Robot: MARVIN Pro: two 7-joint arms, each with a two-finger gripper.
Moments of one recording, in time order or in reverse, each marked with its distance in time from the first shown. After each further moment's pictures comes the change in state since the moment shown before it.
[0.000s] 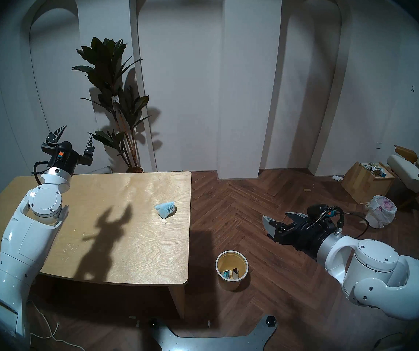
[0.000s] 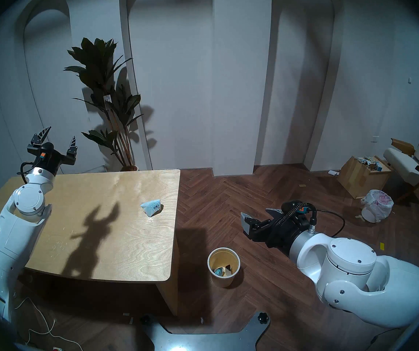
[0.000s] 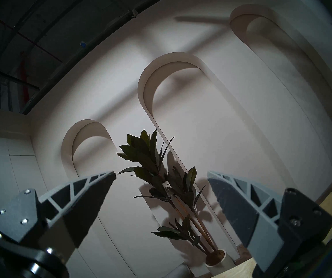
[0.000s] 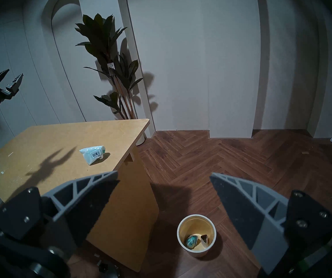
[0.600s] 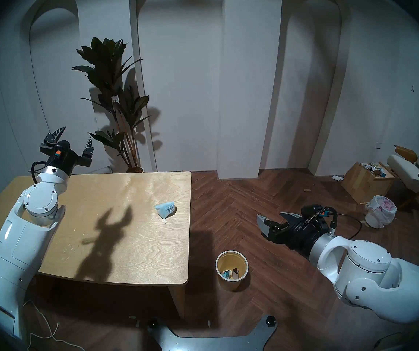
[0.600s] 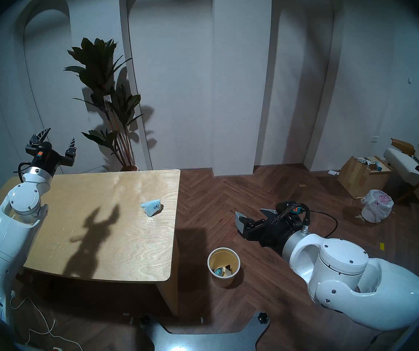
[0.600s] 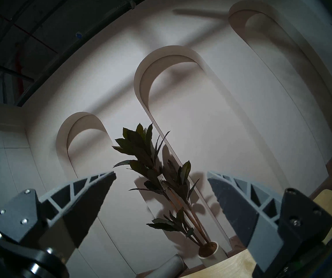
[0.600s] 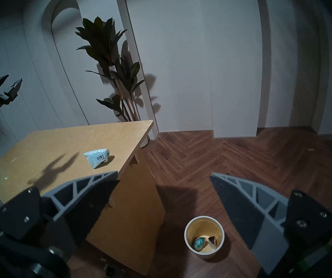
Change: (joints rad) left arm 0.063 0.016 -0.047 -0.086 -0.049 0.089 -0.026; right arm 0.102 -0.073 -0.104 0.033 -0.021 0.022 0.000
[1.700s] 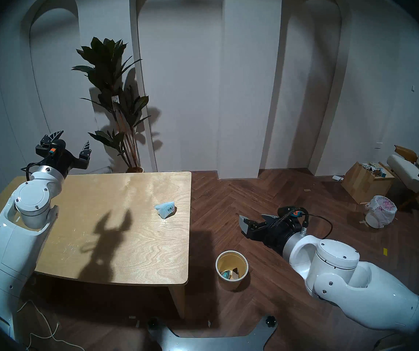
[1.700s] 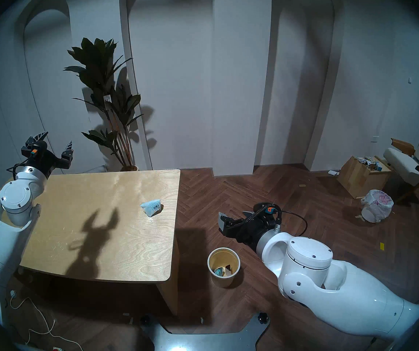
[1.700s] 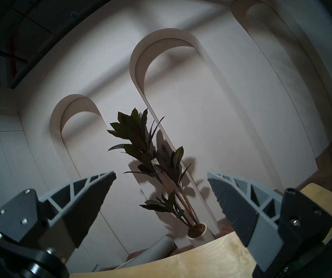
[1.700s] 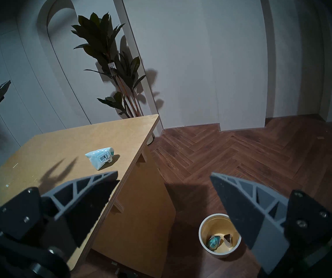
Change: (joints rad) left arm 0.114 0.020 -0.098 -0.156 -0.089 0.191 -0.026; right arm 0.260 -0.250 -0.243 0.161 -0.079 0.106 -0.029
